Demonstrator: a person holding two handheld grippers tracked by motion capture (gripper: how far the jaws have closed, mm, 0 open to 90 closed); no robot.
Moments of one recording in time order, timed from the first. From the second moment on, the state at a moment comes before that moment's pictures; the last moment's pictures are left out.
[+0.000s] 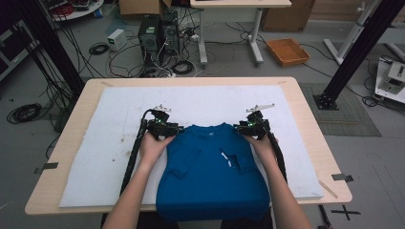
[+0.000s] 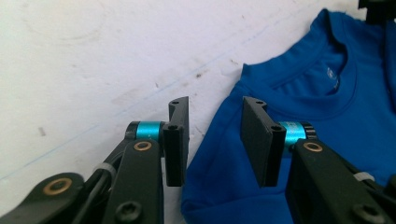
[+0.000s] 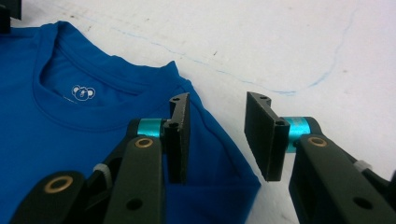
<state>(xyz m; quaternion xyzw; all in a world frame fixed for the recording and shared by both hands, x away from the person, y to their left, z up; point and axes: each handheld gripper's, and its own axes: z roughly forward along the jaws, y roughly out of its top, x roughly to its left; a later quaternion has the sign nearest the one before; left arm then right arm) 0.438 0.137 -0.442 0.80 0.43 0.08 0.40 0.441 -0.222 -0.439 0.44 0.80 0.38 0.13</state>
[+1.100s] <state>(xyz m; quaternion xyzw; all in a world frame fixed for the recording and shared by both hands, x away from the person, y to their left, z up) 0.442 0.128 -0.434 0.81 0.41 0.15 0.39 0.449 -0.210 -0.433 0.42 0.81 0.39 0.15</state>
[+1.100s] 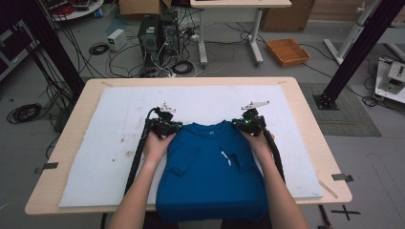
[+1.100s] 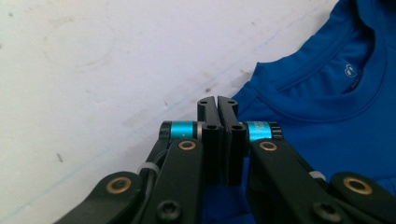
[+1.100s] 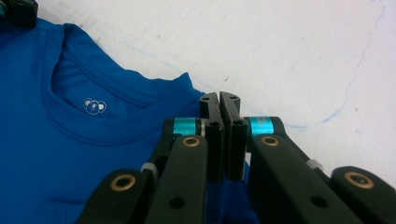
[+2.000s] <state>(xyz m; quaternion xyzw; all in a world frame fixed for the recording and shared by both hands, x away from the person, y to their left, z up) 0.383 0.140 -0.380 0.79 0.36 0.17 0.46 0.389 -0.226 -0.382 0.39 0.77 0.49 0.15</state>
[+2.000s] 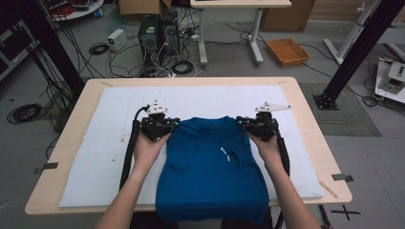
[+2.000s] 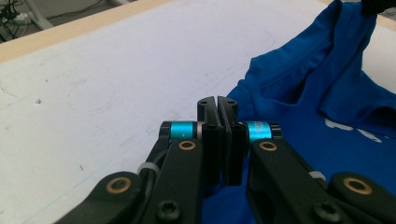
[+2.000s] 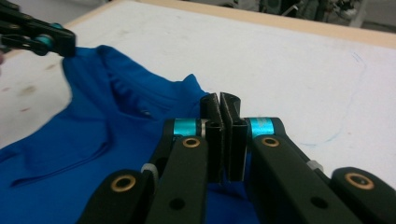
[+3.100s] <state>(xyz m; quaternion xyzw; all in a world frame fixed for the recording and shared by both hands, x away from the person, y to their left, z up) 0.209 0.131 -0.432 0.87 0.22 0.17 0.42 0.207 -0.246 -0.434 0.31 0.83 0.43 0.17</state>
